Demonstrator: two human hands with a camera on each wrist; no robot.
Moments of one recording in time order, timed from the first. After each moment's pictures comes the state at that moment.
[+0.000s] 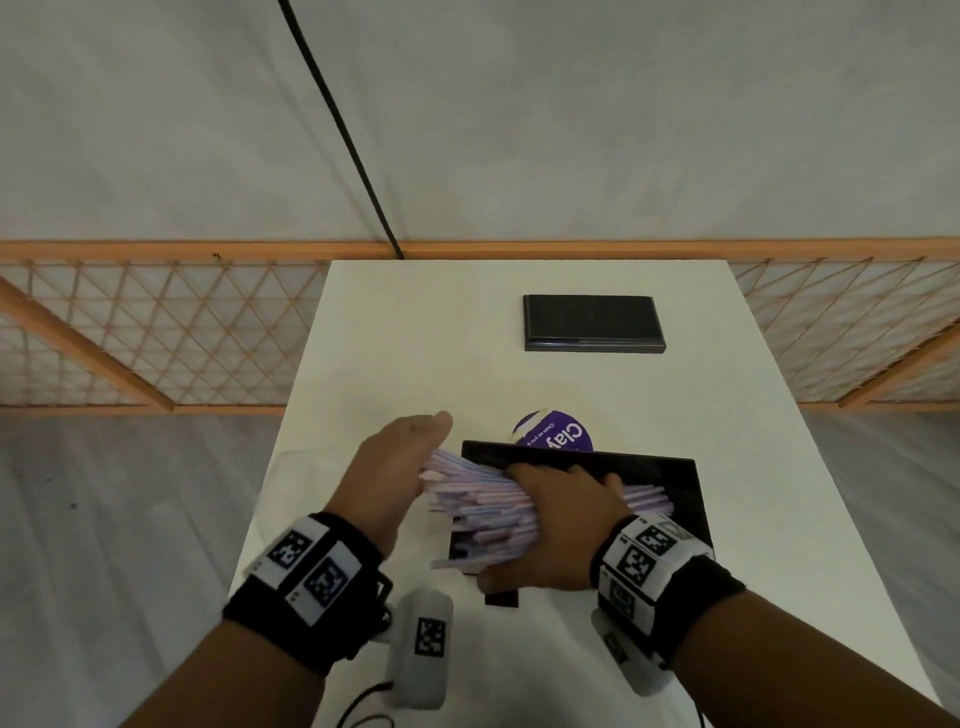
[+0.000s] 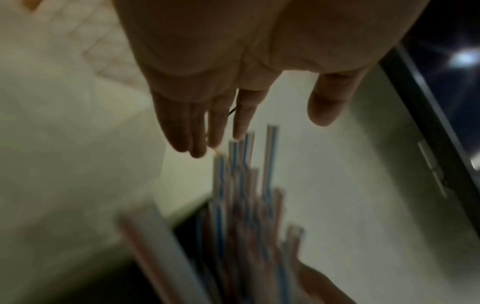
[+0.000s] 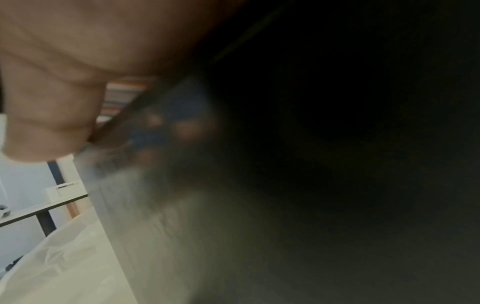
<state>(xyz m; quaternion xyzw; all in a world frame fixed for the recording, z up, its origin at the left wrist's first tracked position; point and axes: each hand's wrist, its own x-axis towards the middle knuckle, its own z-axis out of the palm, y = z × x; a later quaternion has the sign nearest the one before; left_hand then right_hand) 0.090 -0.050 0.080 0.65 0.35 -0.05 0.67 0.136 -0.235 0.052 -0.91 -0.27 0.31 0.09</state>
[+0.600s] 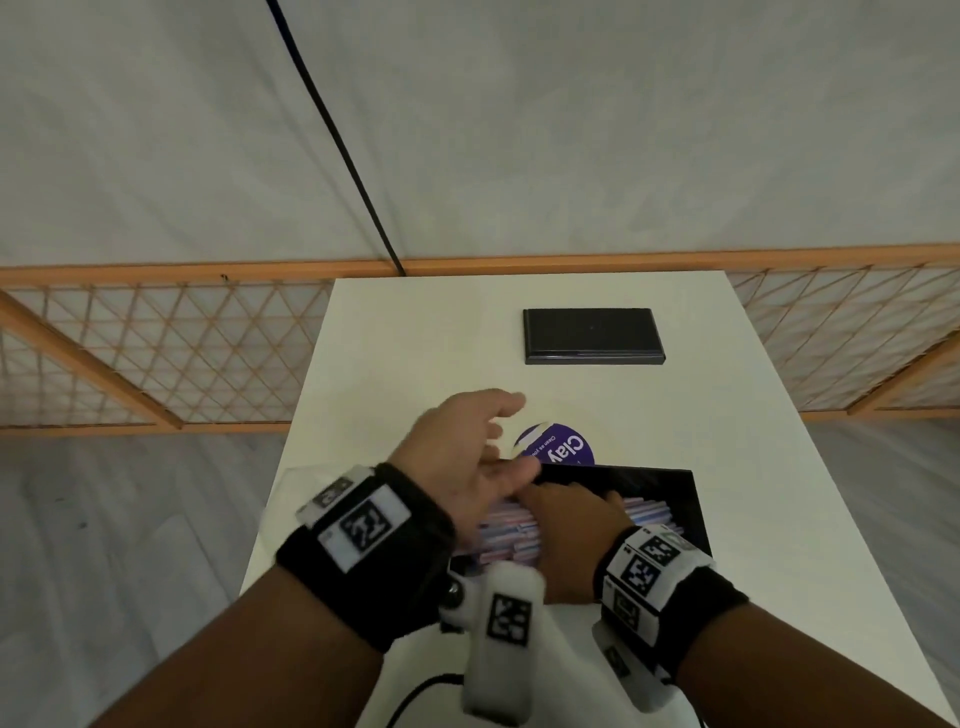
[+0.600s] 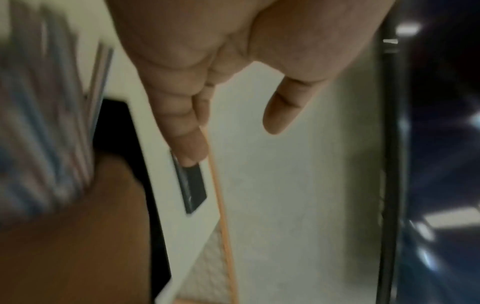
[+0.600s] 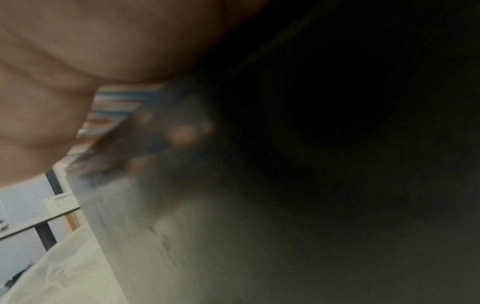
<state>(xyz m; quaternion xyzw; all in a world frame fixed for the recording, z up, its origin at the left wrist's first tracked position) 0.124 -0.101 0.140 0.47 0.40 -0.12 0.78 0.137 -0.239 0.061 -0.89 -0.28 0.33 0.10</state>
